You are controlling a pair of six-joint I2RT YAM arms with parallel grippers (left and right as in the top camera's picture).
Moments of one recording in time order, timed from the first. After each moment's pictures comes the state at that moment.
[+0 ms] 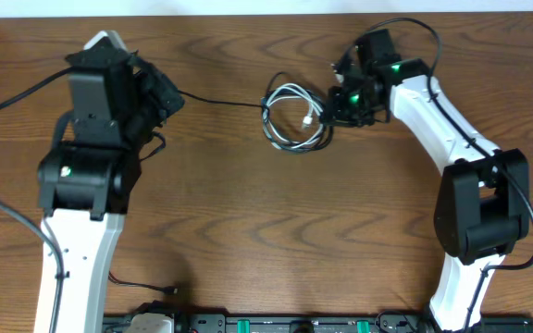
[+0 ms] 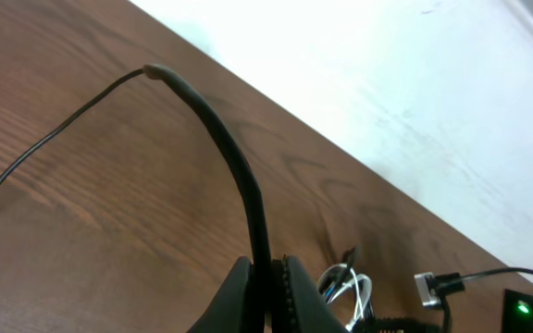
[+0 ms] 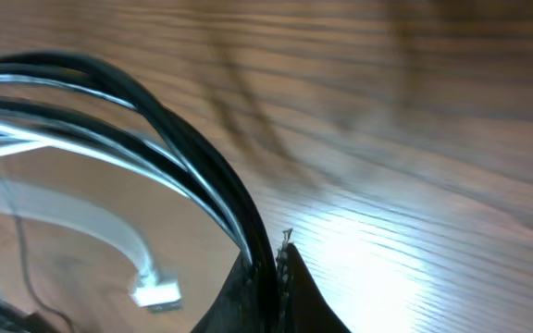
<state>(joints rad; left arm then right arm) -0.10 1.23 1.45 -0.79 -0.01 -0.67 0.25 2.05 1.63 -0.83 -0.47 0.30</state>
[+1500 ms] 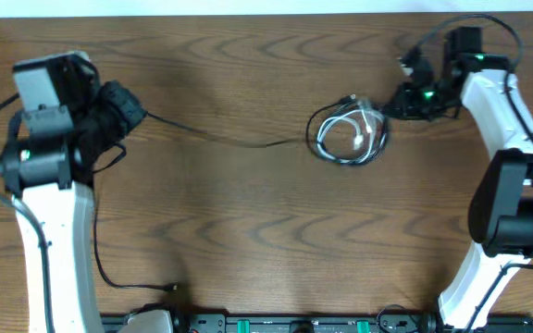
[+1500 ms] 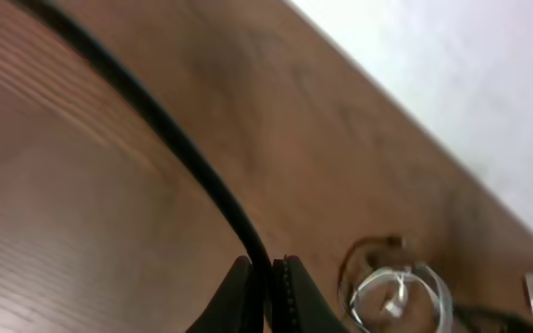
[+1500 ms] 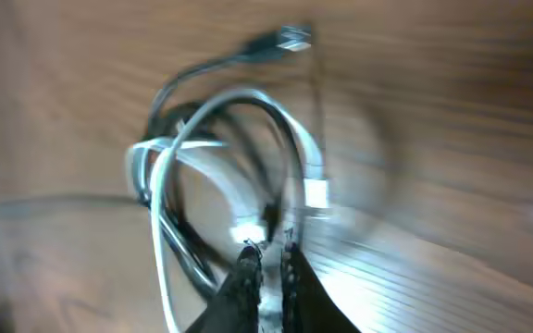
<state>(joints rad) 0.18 1.33 1.45 -0.95 0.28 -0.52 -0.02 2.05 1.63 -0.92 -0.55 -0.12</state>
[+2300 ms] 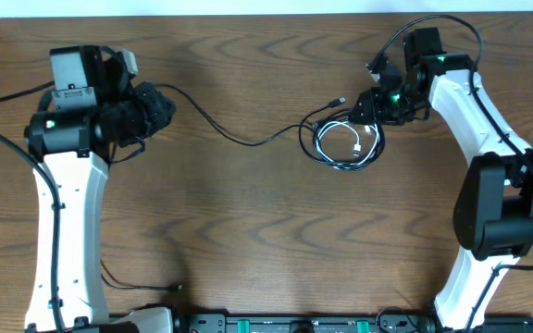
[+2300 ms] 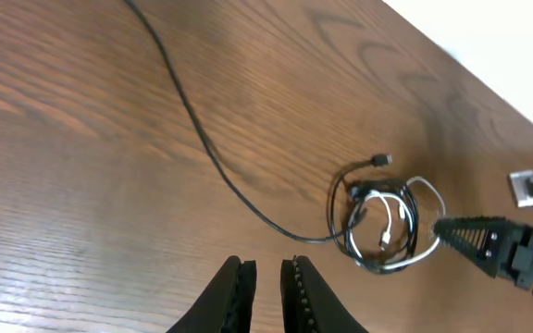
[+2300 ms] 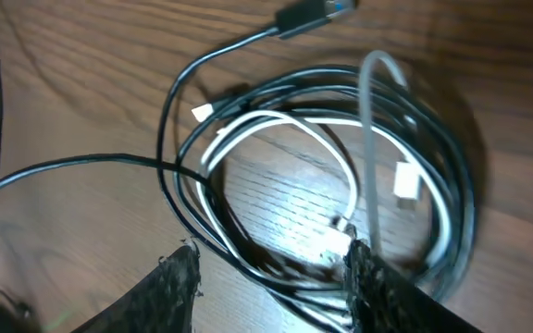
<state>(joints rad) 0.09 1.43 1.45 -0.98 0.40 -0.40 0.10 2.03 1.63 -0.95 -0.48 0.02</state>
